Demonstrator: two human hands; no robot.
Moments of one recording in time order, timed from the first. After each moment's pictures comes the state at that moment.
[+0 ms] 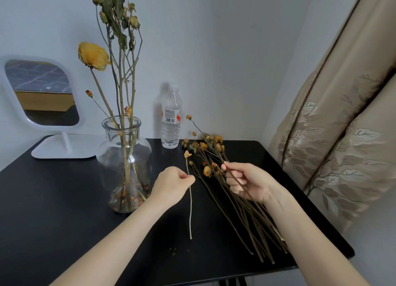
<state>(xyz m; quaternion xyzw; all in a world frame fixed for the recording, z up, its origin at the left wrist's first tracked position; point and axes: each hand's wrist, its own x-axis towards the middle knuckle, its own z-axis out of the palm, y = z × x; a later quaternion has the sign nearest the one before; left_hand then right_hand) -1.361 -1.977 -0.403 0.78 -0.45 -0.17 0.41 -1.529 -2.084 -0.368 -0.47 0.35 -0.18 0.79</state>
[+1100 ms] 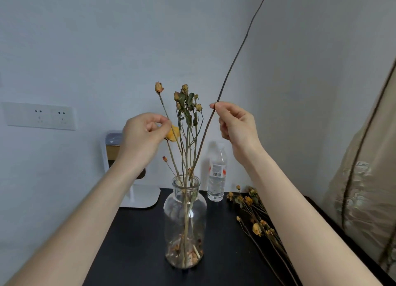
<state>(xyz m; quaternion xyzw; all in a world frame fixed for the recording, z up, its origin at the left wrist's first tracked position) -1.260 -1.870 -0.200 0.61 -0.45 0.13 0.64 -1.380 -2.006 -0.181 -0.65 0.09 -0.51 0.55</state>
